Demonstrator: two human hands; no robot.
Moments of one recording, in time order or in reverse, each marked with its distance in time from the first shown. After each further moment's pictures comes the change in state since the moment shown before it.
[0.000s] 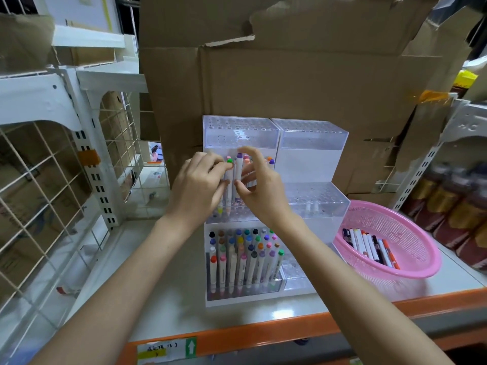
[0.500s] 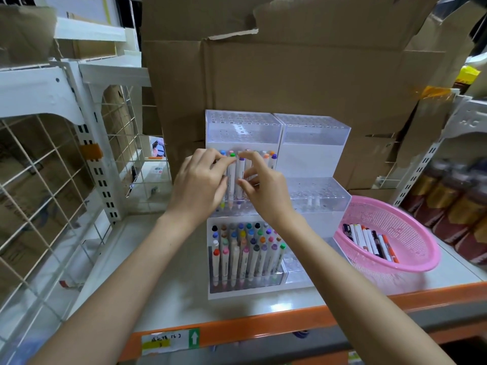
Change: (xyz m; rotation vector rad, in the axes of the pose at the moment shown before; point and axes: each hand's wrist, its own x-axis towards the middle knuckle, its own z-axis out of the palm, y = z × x) left_hand -0.005 0.004 -0.005 0.027 -0.051 -0.032; right_hand -0.009 0.005 0.001 -0.075 -0.016 -0.038
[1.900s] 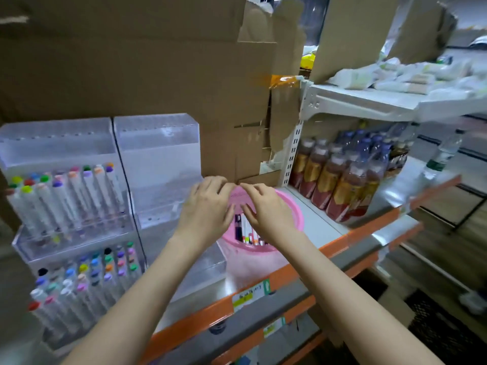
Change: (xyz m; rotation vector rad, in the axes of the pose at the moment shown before) left_hand 0.064 0.233 0.112 -0.220 -0.277 0.160; right_hand -0.111 0.143 -0.205 -0.577 -0.164 0.358
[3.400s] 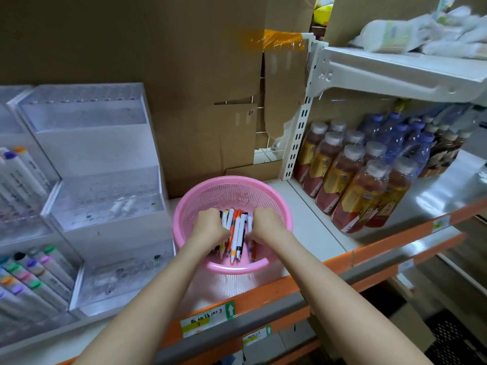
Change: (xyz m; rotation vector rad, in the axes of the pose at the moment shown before) left_hand 0.038 0.039 0.147 -0.345 -0.549 -0.829; right_hand 0.032 0.116 0.073 -0.021 -0.606 0.262
